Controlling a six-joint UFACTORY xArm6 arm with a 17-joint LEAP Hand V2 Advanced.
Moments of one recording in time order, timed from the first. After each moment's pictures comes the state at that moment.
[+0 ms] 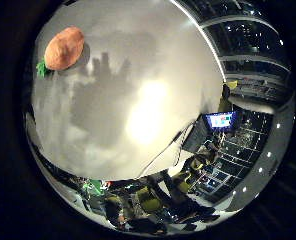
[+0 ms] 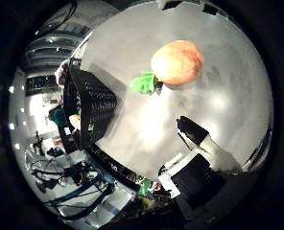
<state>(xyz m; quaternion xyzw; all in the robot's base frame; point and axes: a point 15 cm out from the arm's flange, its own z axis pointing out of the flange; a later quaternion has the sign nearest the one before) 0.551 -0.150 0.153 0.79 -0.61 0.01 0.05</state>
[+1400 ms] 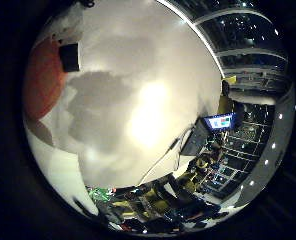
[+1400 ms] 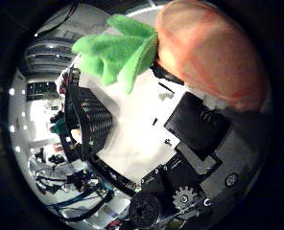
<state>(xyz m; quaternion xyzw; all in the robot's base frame) 0.548 -0.188 0.211 0.76 -0.65 0.04 0.01</state>
